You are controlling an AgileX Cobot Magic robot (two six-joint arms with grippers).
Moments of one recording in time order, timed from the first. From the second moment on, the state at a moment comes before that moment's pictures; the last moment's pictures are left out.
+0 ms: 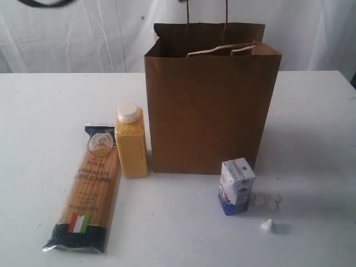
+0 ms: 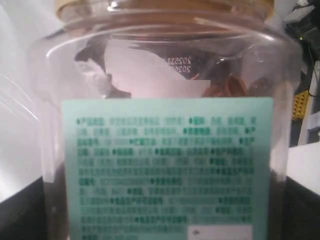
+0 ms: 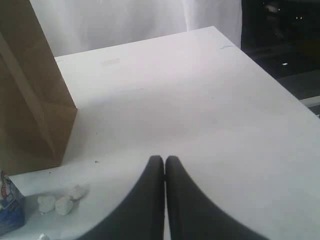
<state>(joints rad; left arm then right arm) -0.94 1.30 -1.31 -0.28 -0.03 1.07 -0.05 0.00 0.00 -0.07 0.35 0.19</state>
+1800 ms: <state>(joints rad) -0.74 1.67 -1.53 -0.02 0.33 1.15 -0.05 0.00 0.00 -0.07 0.35 0.19</state>
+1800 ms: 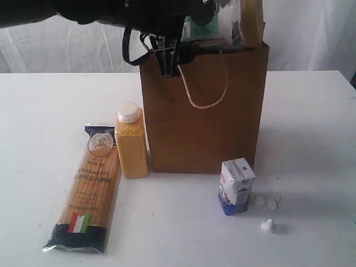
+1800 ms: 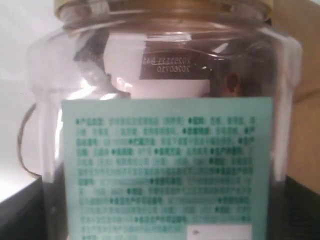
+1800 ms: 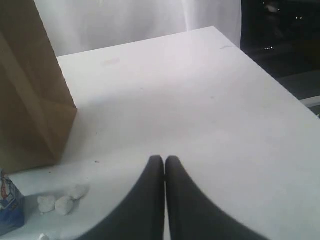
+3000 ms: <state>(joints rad) -0.74 1.67 -1.54 0.00 0.35 1.26 -0.05 0.00 0.00 -0.07 0.35 0.19</state>
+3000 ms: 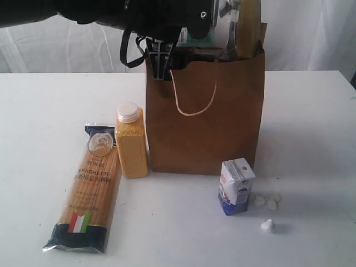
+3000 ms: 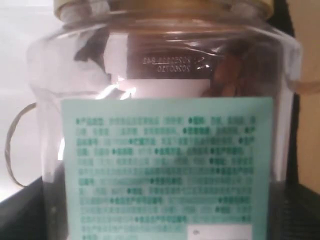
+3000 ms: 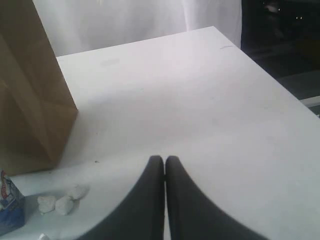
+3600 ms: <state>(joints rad) -0.74 1.67 -1.54 0.00 0.29 1.20 -0.05 0.00 0.00 -0.07 0.35 0.19</state>
